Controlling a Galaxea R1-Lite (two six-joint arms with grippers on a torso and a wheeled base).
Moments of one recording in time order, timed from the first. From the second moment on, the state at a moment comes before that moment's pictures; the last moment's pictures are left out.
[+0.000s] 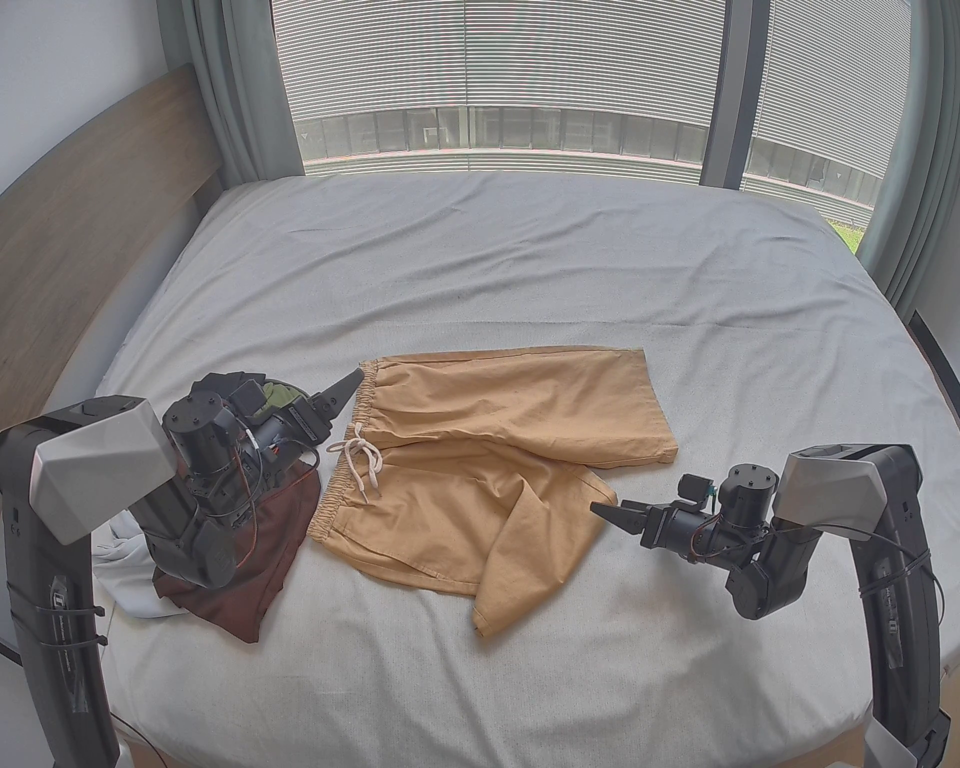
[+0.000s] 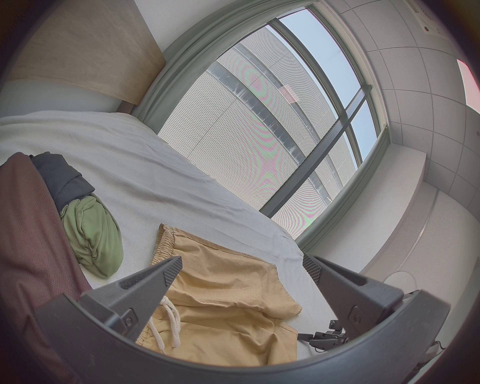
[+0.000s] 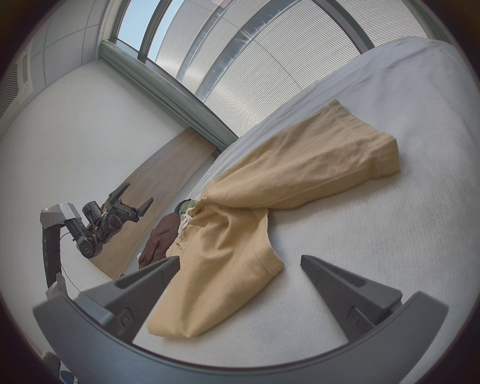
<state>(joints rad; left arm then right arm) -0.16 2.33 -0.89 -1.55 -0.32 -0.62 0.20 2.63 -0.93 -1.50 0.63 0.47</state>
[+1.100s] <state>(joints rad) -0.16 2.34 -0.89 -1.55 -0.33 -0.63 0.25 2.58 -0.88 -1.50 0.62 0.48</state>
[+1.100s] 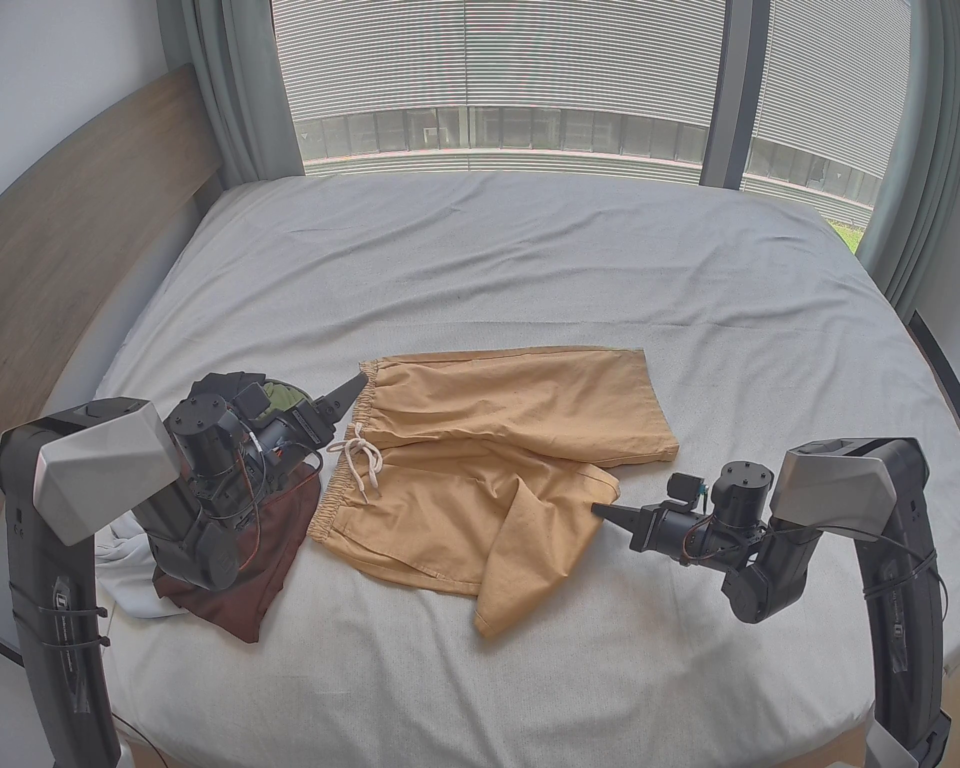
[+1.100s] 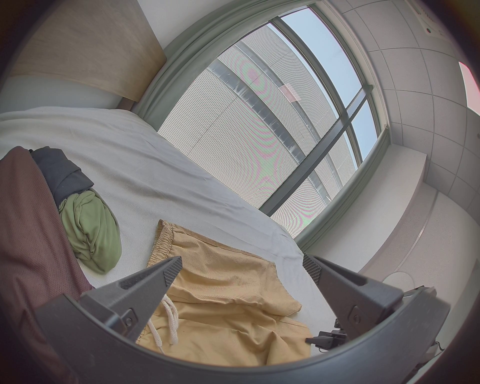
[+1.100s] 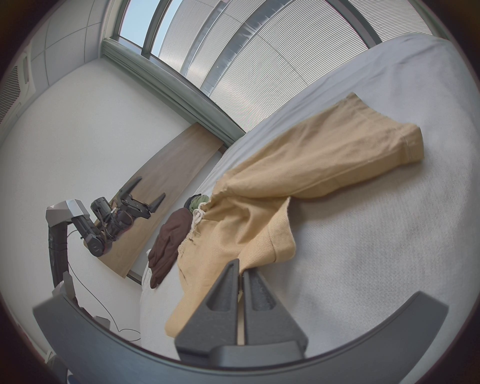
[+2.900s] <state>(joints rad) -0.16 2.37 -0.90 -1.55 -0.33 -0.63 0.47 2.70 -1.37 -1.18 0.62 0.48</state>
